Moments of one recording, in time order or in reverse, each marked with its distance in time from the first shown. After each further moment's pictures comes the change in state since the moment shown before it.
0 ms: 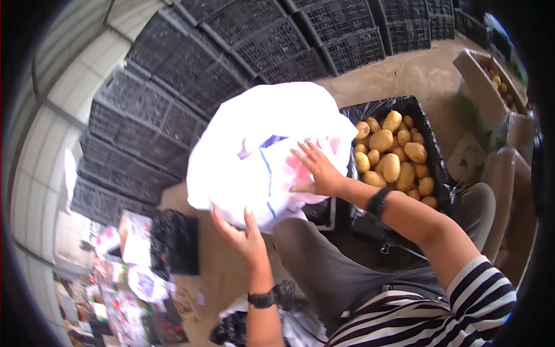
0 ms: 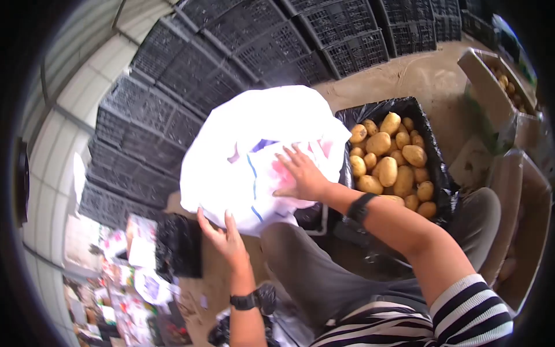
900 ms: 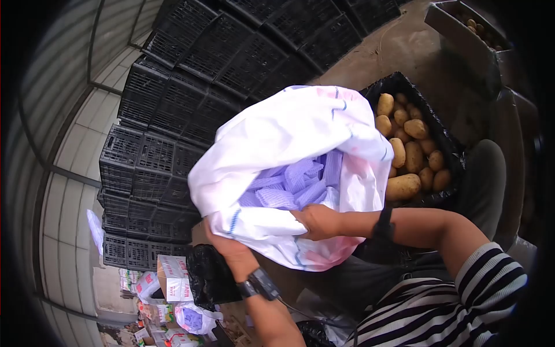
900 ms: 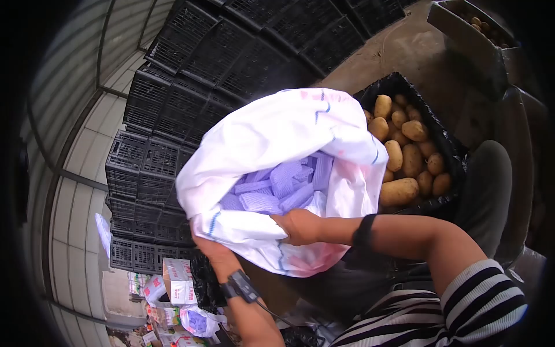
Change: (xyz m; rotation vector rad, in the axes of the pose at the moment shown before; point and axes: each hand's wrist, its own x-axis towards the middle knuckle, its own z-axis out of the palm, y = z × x) left_hand 0.116 0.006 0.001 -1.090 -0.430 -0.399; right_hand -0.007 -0.082 -0.011 0.334 -0.511 0.233
